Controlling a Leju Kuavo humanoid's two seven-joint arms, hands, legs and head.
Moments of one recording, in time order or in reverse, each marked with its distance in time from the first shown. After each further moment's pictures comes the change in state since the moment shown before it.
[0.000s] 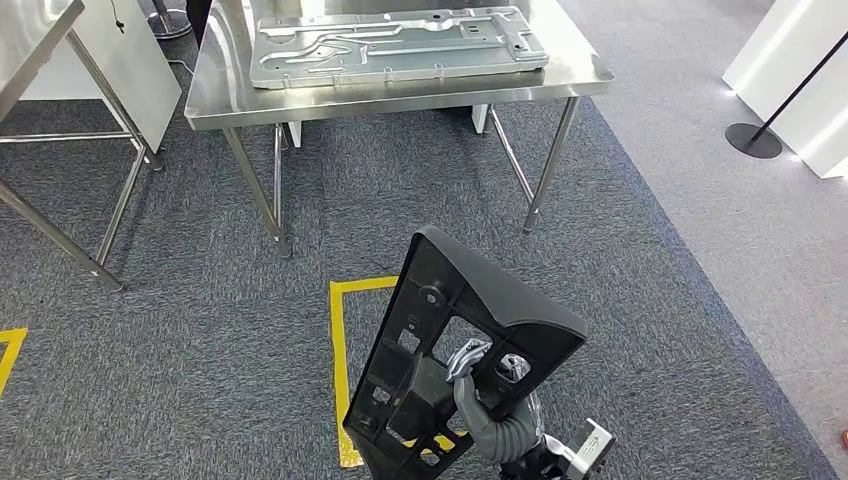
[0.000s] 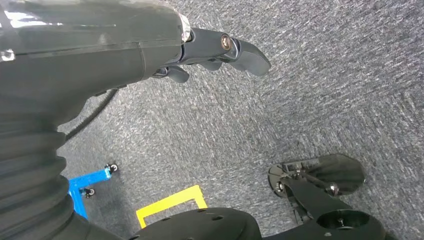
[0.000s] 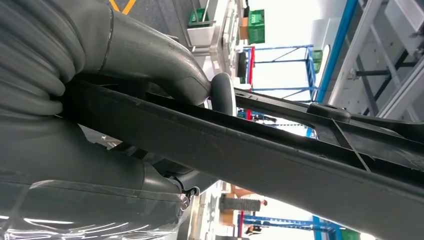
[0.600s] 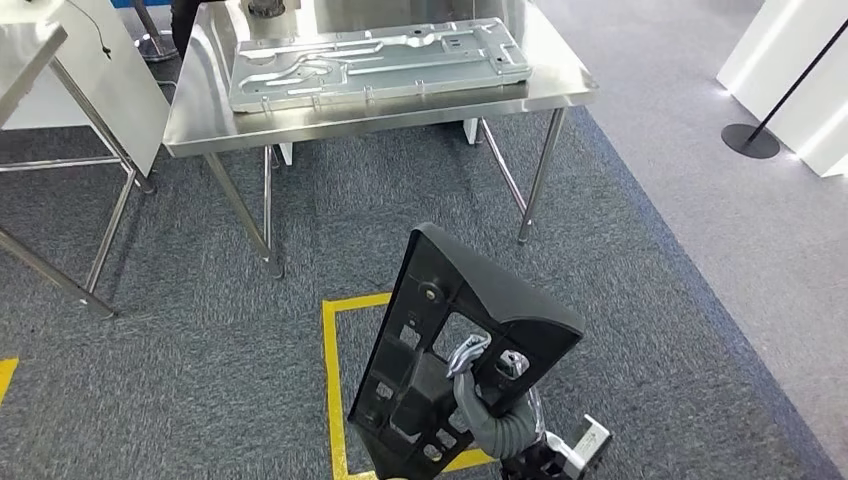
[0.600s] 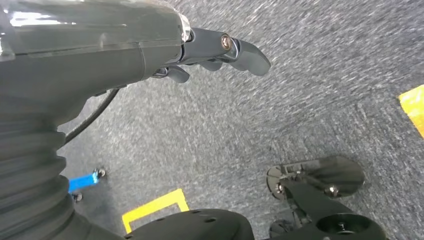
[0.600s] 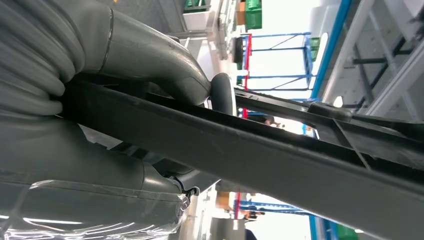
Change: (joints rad) left arm -0.005 -0.002 0.006 0.000 -0.001 0.005 -0.004; right arm -0.013 0.002 0.000 0.002 0.016 -0.021 0.011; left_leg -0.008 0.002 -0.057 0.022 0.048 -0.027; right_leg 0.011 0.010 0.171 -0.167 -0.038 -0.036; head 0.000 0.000
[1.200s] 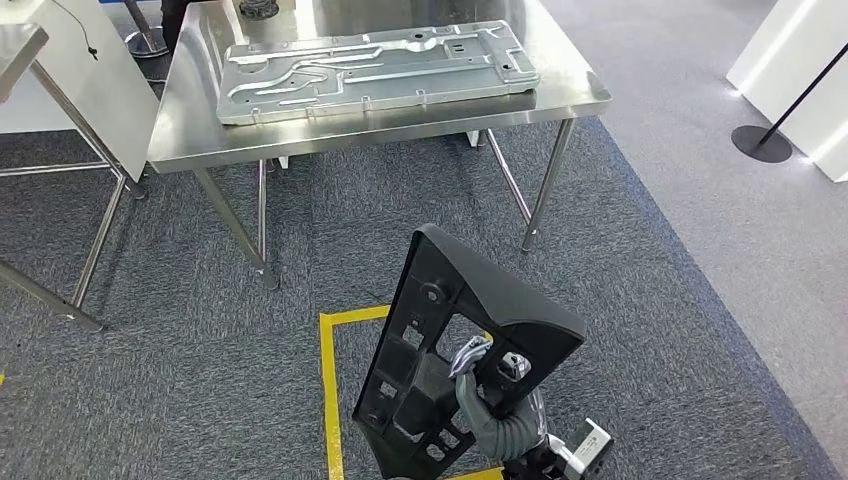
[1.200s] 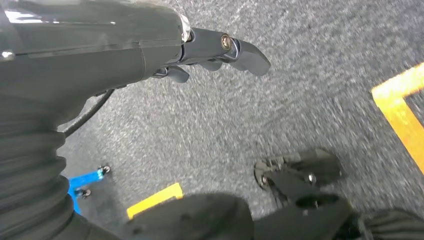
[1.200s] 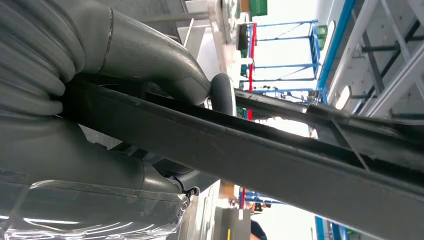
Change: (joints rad) left arm 0.004 -0.006 0.000 0.000 -0.007 -0.007 0.001; right arm 0.016 -0.001 0.000 -0.016 0.013 -0.023 0.002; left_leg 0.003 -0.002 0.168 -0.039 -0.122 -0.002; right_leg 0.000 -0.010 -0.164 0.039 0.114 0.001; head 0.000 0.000
